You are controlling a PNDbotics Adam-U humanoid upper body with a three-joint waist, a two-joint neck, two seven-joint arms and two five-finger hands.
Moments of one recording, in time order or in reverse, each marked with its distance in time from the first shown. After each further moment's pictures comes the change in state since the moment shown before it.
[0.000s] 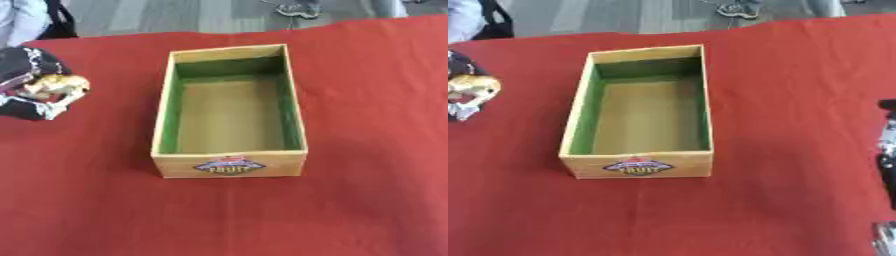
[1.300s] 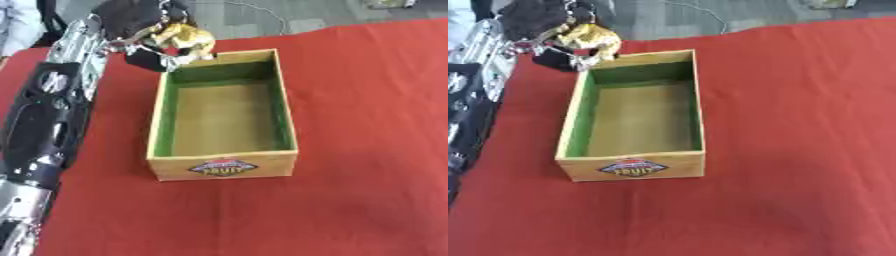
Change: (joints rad) left arm -0.104 -0.290 0.027 -0.077 -0.410 0.080 0.129; right arm -0.066 -0.009 -0.012 0.000 -0.130 -0.019 0.031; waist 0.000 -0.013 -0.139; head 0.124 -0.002
